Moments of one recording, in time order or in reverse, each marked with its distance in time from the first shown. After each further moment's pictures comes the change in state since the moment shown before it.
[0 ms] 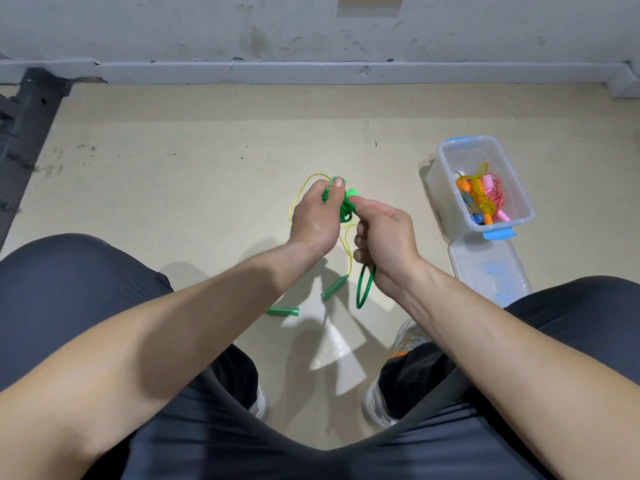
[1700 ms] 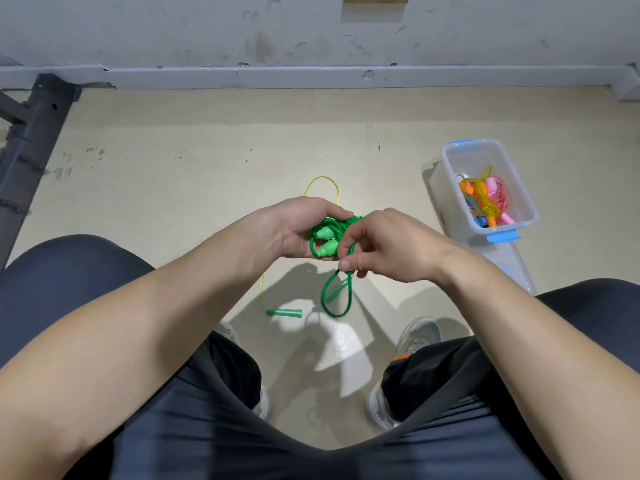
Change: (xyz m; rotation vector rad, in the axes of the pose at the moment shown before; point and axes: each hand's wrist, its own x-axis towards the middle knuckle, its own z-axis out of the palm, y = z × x) left_hand 0.006 0.028 -0.042 -0.231 -0.575 -0.620; right_hand -0.002 -0.040 -0.032 -1.205 -0.727 -0.403
